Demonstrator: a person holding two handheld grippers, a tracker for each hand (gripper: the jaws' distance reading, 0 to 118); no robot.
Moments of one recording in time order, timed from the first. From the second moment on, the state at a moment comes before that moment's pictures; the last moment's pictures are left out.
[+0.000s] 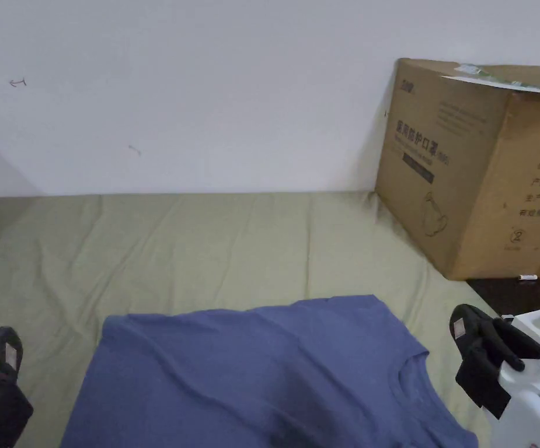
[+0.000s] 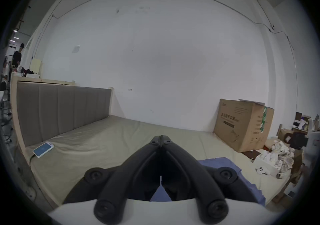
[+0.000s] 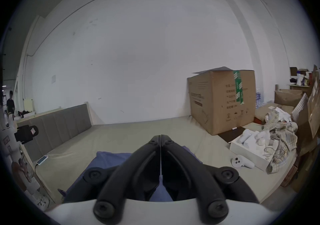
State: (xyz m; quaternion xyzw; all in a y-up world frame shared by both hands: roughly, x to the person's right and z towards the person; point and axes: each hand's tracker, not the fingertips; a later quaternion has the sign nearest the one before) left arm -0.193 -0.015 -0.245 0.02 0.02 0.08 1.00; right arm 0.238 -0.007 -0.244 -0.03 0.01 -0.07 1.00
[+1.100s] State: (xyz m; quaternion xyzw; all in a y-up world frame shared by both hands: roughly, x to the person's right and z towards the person) left arm -0.243 -0.180 -0.330 -0.55 -0.05 0.02 0.83; right arm 0.286 -0.083 -0.264 -0.30 0.02 -0.12 0.95
